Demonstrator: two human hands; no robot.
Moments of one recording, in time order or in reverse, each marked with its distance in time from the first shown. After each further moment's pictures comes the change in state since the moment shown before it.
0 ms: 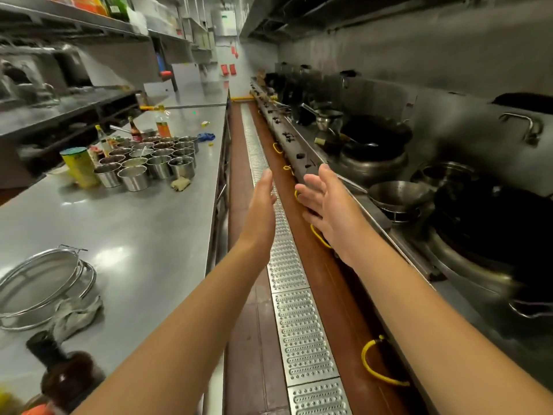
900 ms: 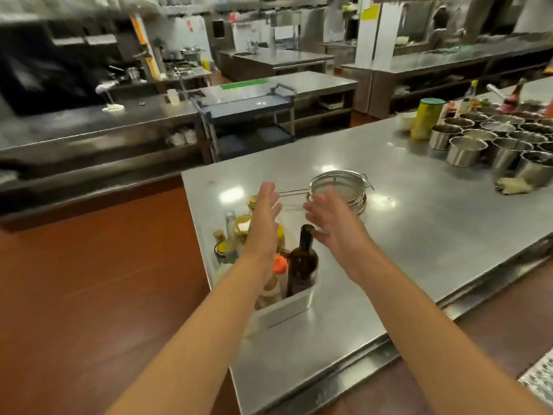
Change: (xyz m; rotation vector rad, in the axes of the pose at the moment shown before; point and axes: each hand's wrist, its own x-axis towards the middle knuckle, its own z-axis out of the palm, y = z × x) left_hand -0.146 -0.009 -0.239 0.049 1.273 0.005; right_hand -0.030 0.101 0.291 -0.093 -1.227 0.417
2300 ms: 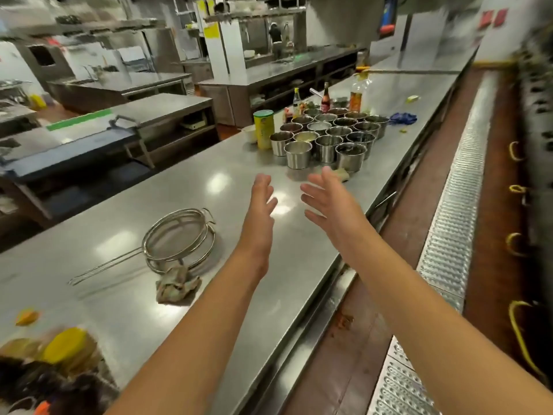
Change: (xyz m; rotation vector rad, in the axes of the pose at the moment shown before) left_hand 0.072 -0.028 0.417 0.011 -0.471 0.012; right_hand 0.044 -0.093 -0.398 0.123 0.423 -0.249
